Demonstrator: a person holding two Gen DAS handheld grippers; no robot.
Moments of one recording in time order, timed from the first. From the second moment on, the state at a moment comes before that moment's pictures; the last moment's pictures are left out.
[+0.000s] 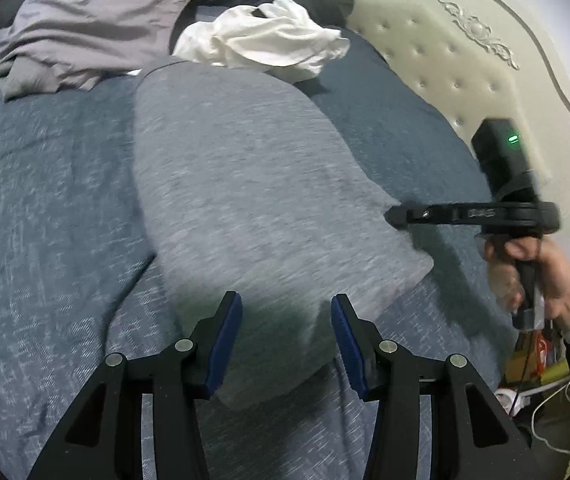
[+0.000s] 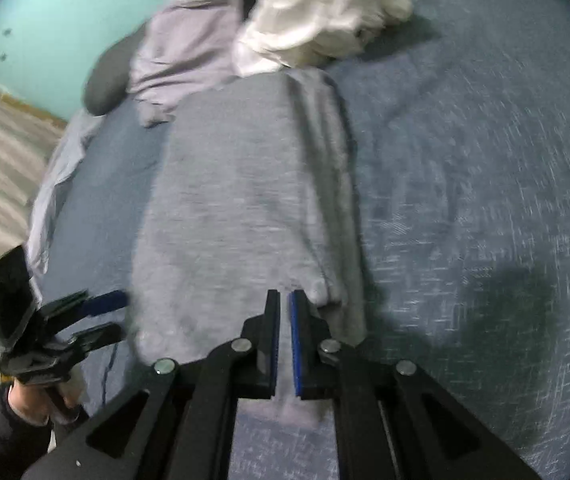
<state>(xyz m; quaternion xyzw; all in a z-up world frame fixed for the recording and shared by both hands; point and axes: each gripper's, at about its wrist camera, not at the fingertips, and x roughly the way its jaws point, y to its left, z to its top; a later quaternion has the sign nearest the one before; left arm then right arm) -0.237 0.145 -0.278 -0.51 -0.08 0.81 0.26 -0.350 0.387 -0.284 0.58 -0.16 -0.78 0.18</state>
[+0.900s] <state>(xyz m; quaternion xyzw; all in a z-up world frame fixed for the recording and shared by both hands) -0.253 0.097 -0.322 -0.54 -0.24 0.76 0.27 -0.339 0.394 -0.320 0.63 -0.19 -0.72 0.22</state>
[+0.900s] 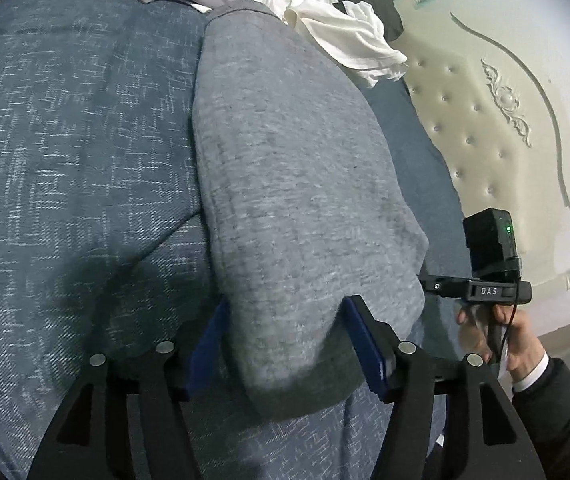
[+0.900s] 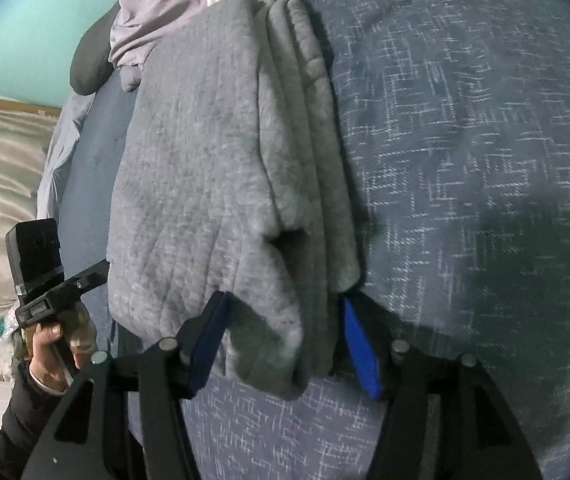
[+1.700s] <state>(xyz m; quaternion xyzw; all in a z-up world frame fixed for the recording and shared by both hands) -0.267 0.104 -0.340 -0.52 -0.28 0.76 0.29 -0.348 0.402 -0.331 0.62 -0.20 -0.72 0.25</state>
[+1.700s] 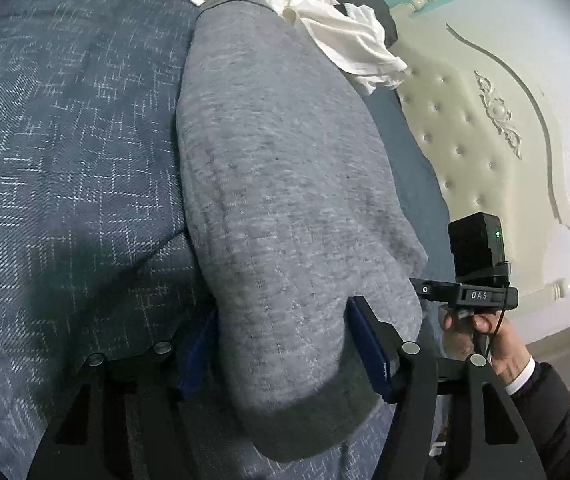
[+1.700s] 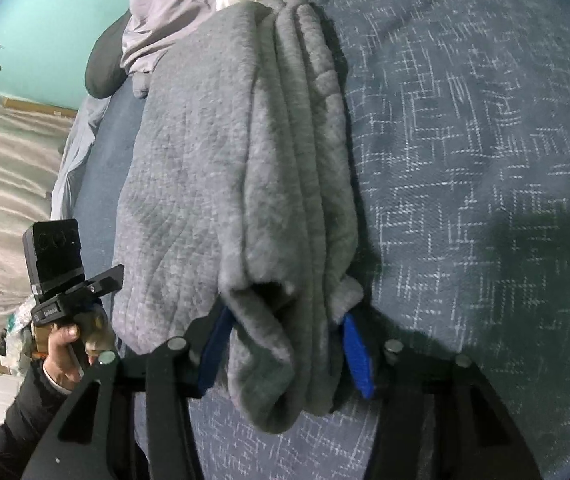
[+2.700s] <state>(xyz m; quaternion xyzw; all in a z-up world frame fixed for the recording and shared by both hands) -0.277 0.122 -0.338 -0.50 -0.27 0.77 0.27 -0.363 0.399 -0.331 0.59 -0.19 -0.74 0.26</state>
